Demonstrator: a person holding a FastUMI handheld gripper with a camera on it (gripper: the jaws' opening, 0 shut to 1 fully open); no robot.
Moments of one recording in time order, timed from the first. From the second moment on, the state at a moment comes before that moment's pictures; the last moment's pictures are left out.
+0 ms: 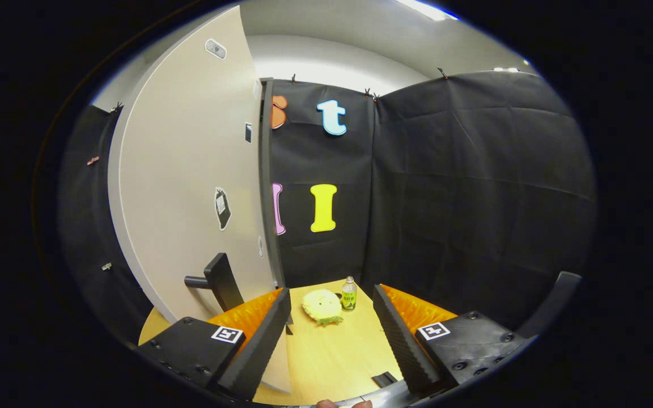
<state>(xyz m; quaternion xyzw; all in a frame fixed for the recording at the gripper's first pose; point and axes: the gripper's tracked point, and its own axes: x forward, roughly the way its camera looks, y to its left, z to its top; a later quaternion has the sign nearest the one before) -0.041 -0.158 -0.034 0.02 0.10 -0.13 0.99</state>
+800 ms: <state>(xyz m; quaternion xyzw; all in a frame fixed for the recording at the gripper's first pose) 0.002 -0.013 -0.025 0.05 0.08 -0.04 0.99</state>
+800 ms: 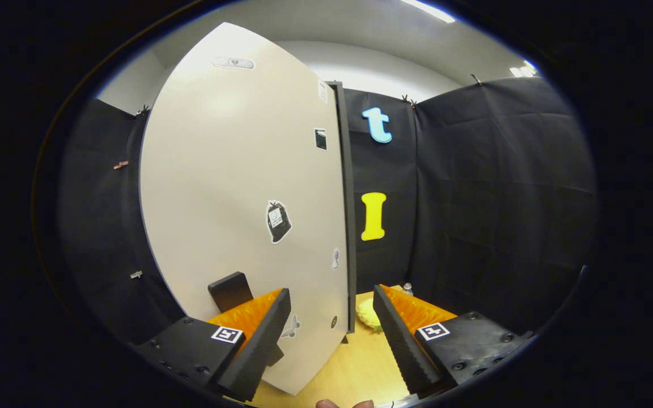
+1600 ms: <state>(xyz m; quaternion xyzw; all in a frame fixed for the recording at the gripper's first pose) 0.030 0.084 -0.025 0.03 0.06 0.05 1.00</state>
